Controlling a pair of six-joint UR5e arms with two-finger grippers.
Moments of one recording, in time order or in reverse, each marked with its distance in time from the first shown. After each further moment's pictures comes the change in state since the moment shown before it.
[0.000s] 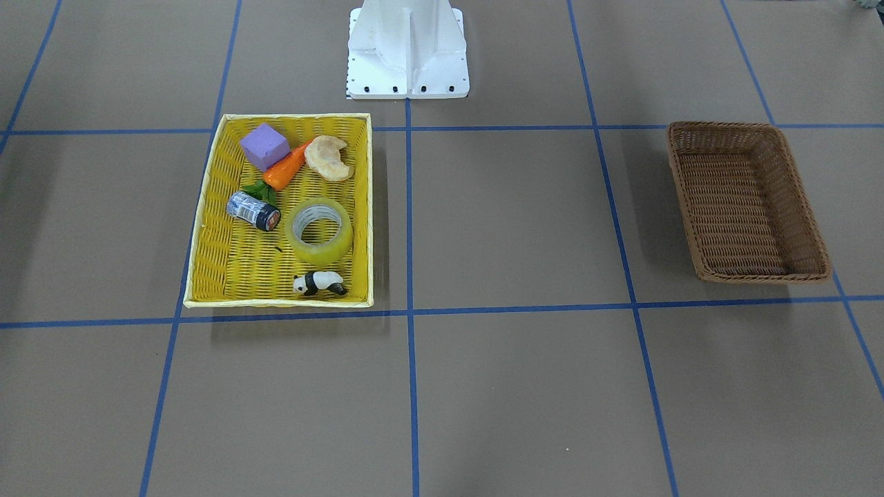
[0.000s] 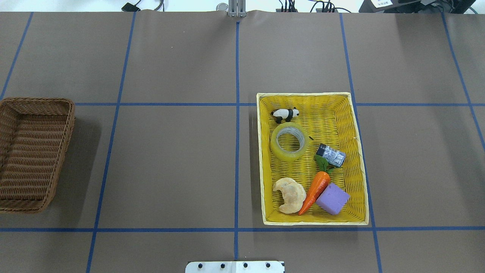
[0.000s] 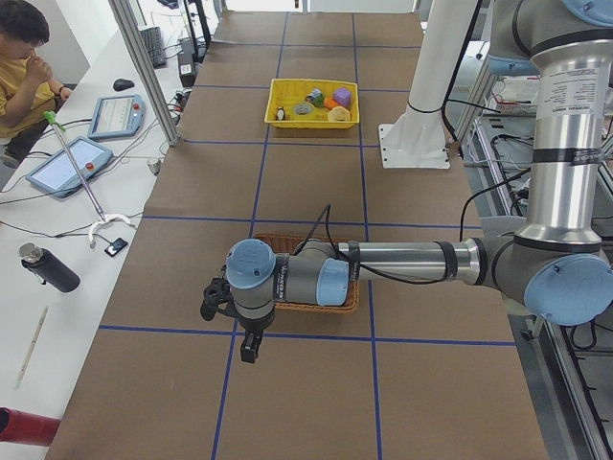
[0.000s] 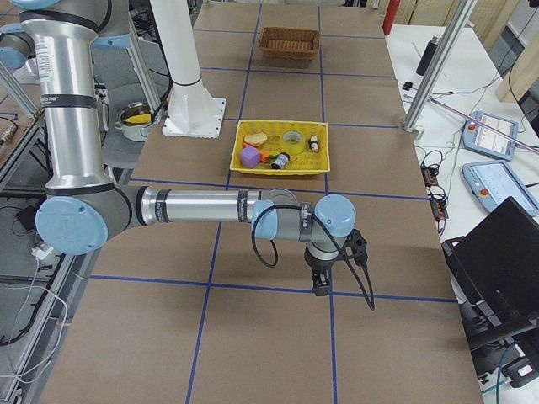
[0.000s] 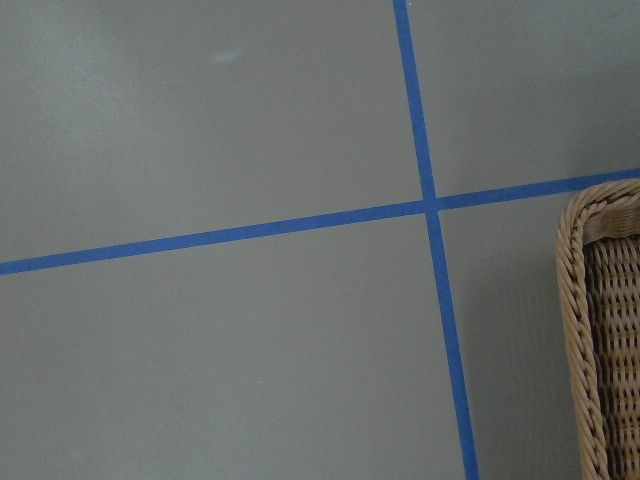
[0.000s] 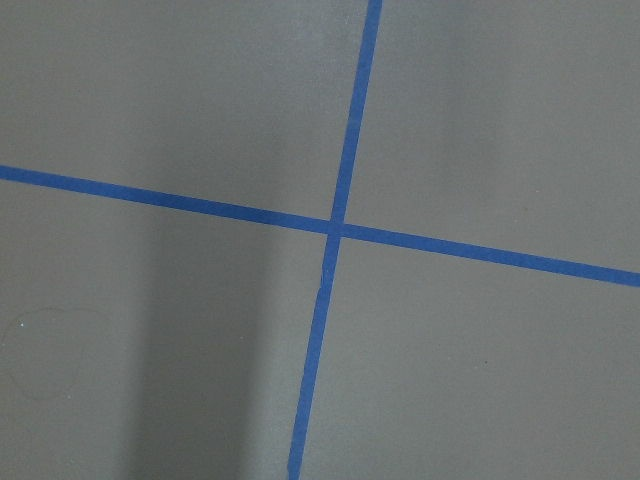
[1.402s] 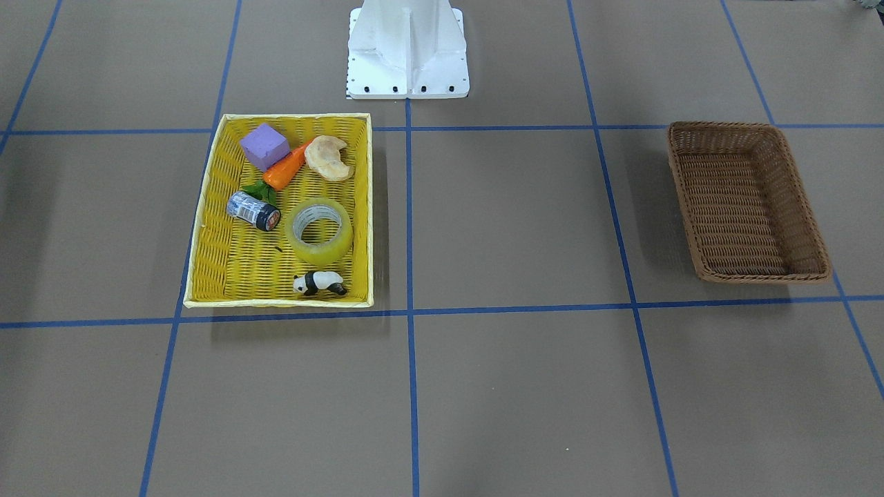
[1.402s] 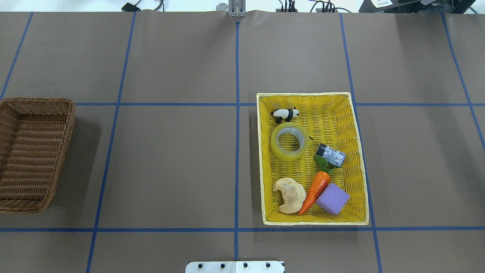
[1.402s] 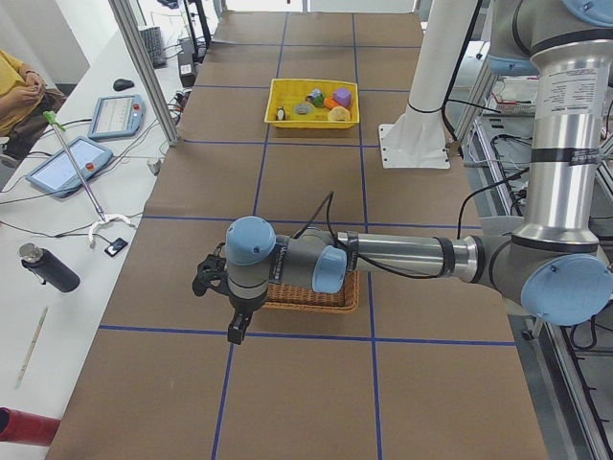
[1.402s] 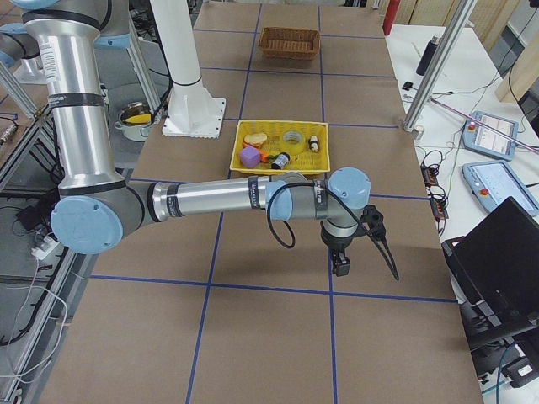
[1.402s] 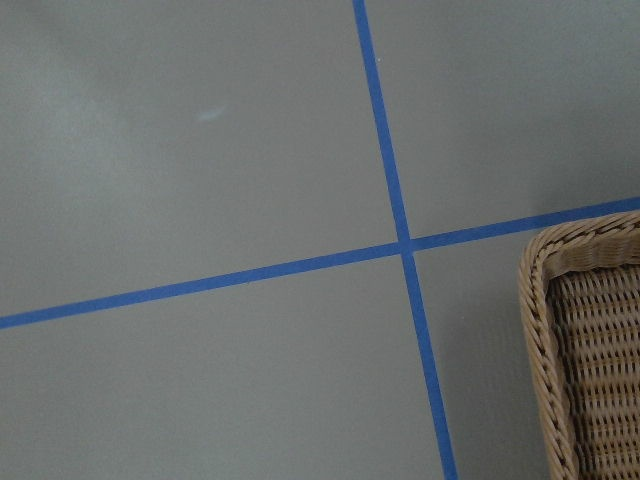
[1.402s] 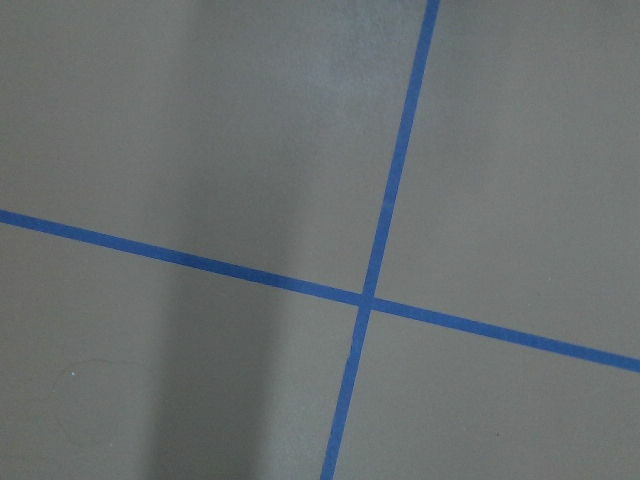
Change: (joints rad) left arm 0.000 -0.012 -0.059 -0.105 0.004 -0.009; right arm 0.000 0.073 0.055 0.001 0.001 0.003
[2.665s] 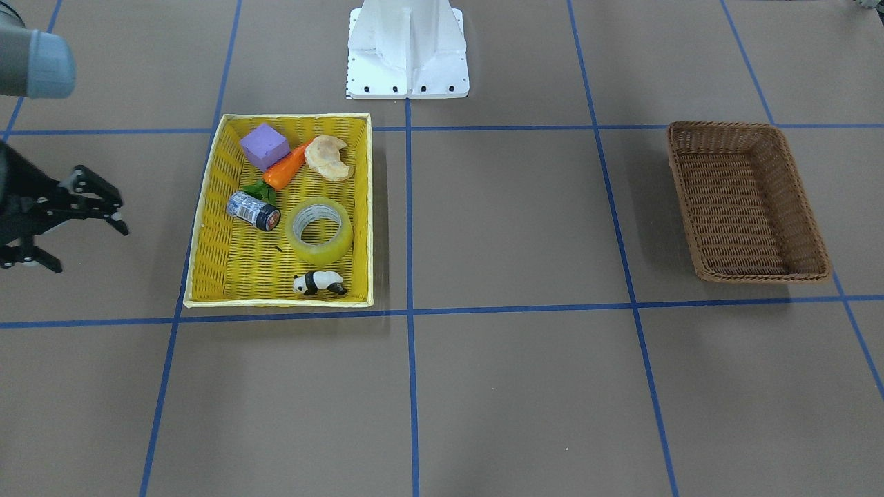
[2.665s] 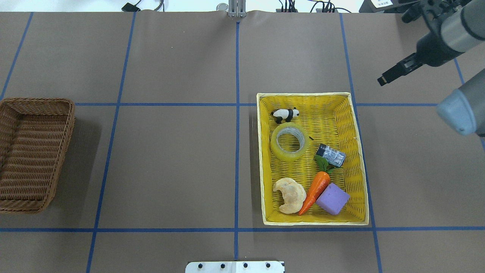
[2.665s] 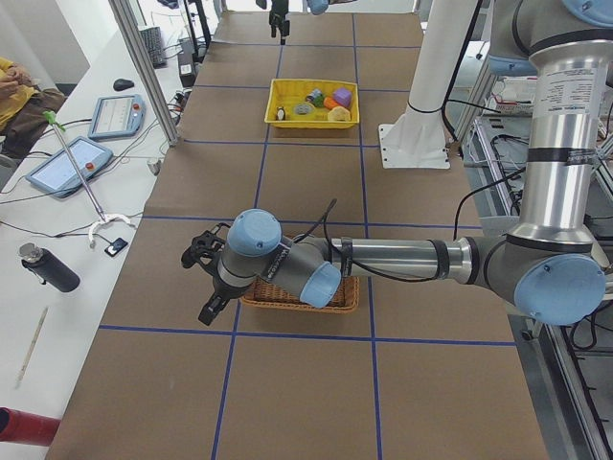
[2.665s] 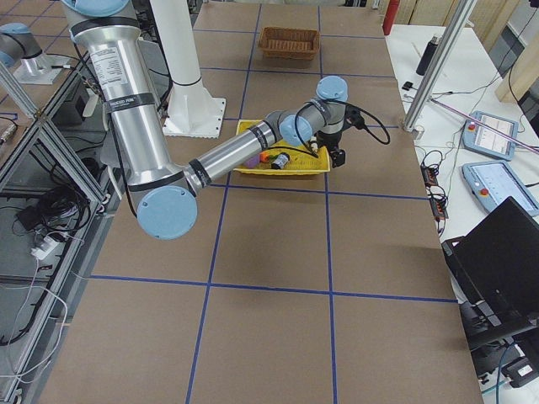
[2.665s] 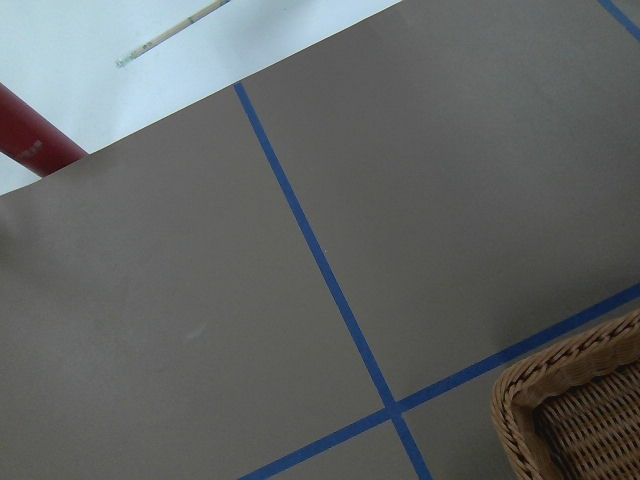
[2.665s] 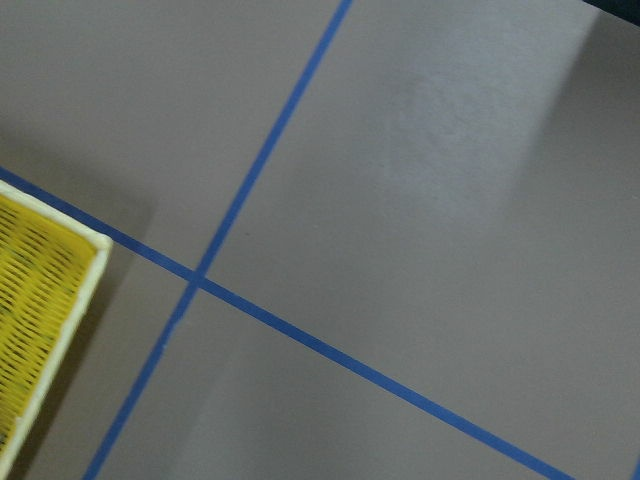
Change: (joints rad) left arm 0.003 -0.023 0.077 -0.309 -0.002 0.001; right arm -0.528 0.170 0.217 0.243 -0.097 0.515
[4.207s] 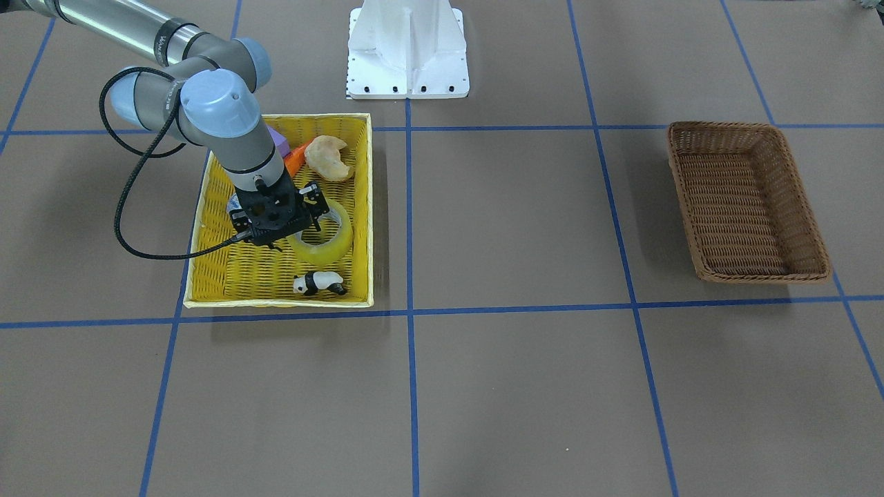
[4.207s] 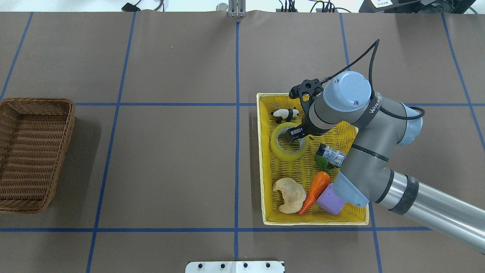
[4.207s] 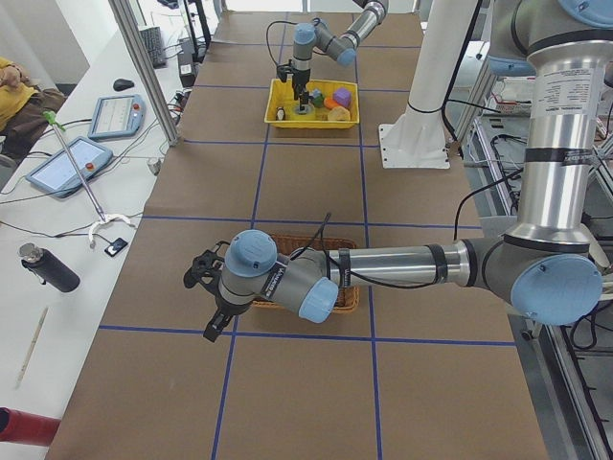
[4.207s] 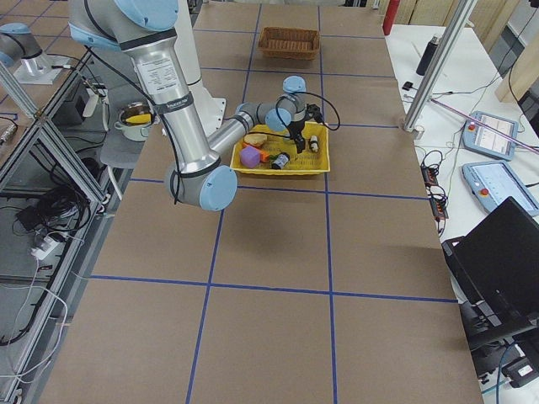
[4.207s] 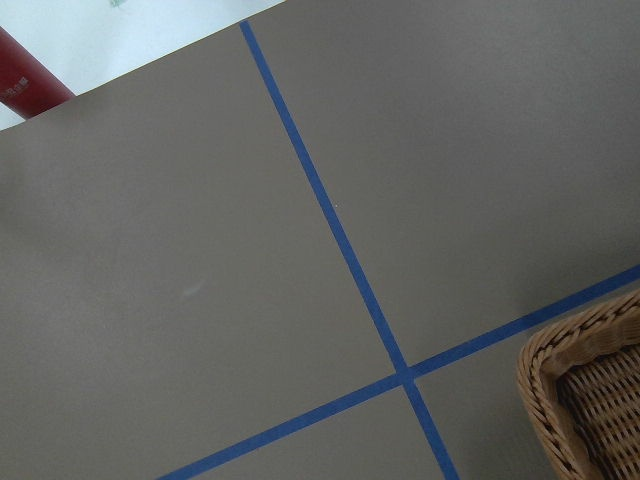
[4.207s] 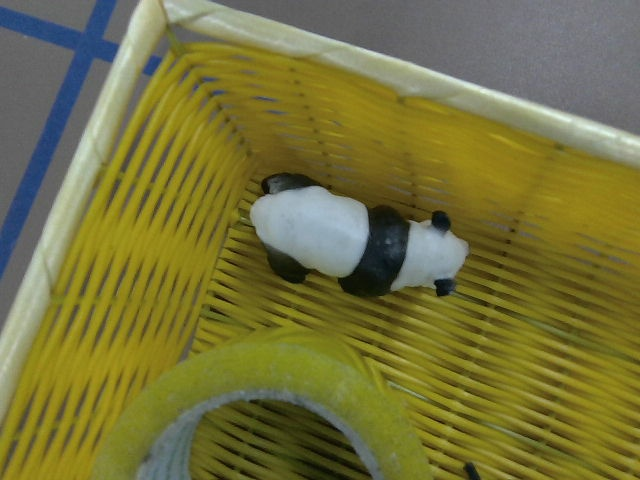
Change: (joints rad) left arm 0.018 -0.003 0.073 -0.023 -0.002 -0.001; right arm -0.424 0.153 -0.148 0.025 -0.323 0.404
